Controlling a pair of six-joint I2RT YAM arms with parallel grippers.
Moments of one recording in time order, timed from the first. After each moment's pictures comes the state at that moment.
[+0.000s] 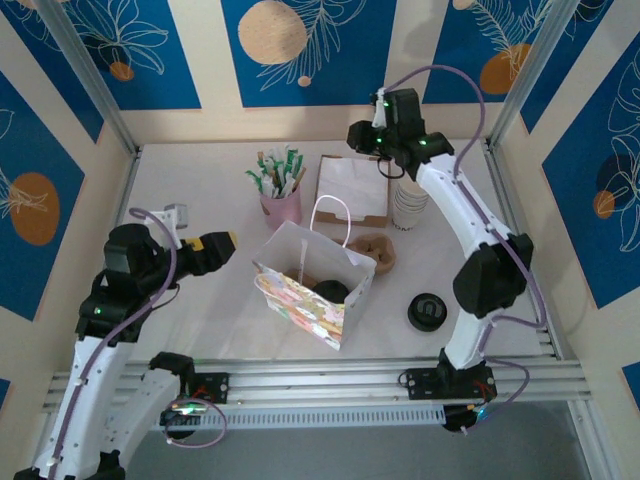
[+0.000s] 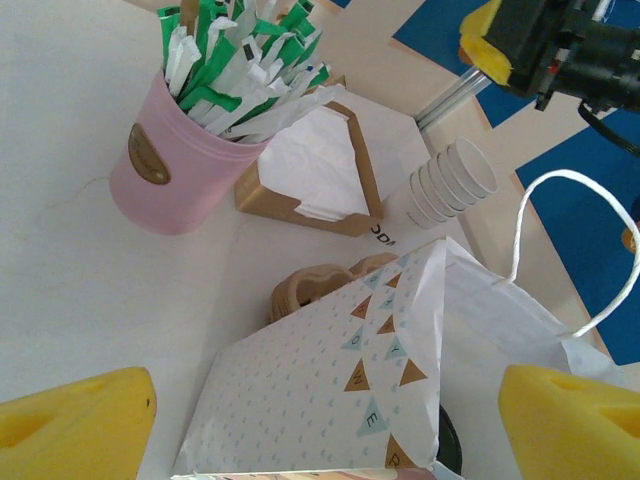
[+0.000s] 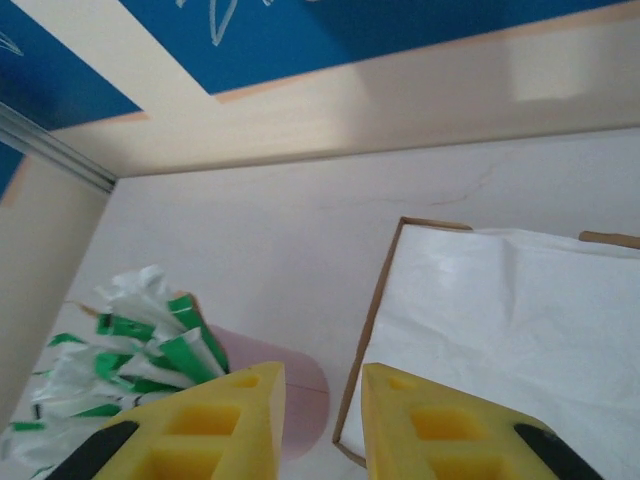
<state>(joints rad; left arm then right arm) -0.20 0.67 0.92 -0.69 0.45 -0.53 0.35 1.83 1.86 -0.62 -0.15 0.43</state>
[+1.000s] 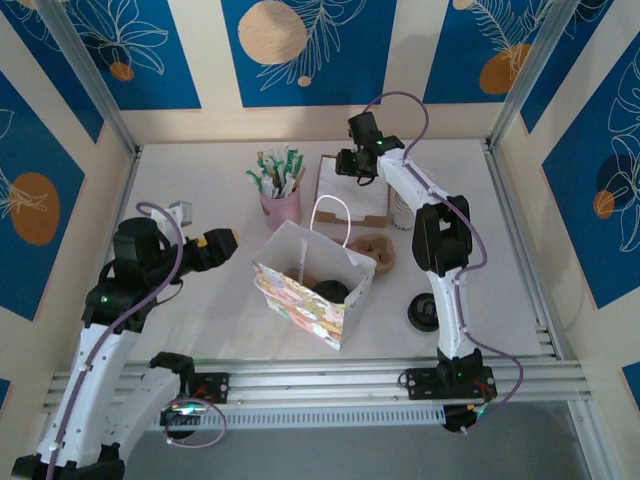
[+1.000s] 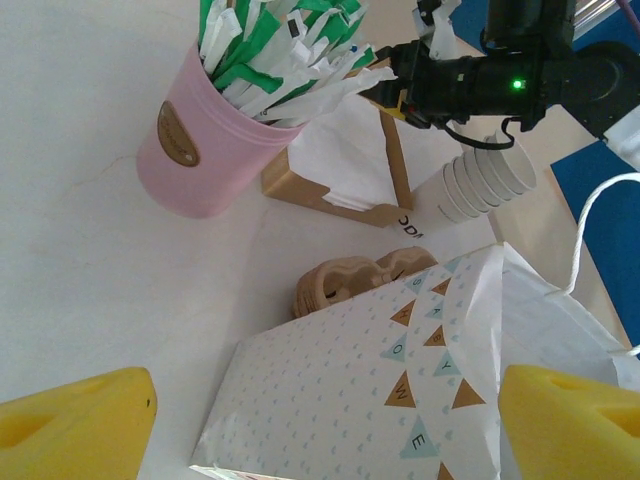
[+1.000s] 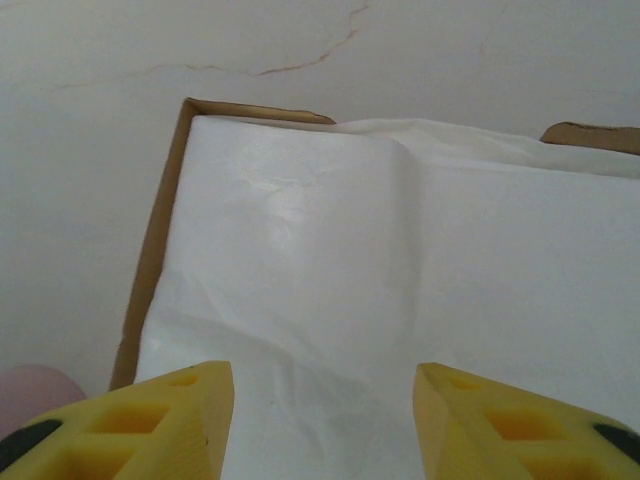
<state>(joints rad) -0.20 0.72 0.92 -0.70 0.42 -0.53 0.36 2.30 2.10 -0.74 0.02 0.34</state>
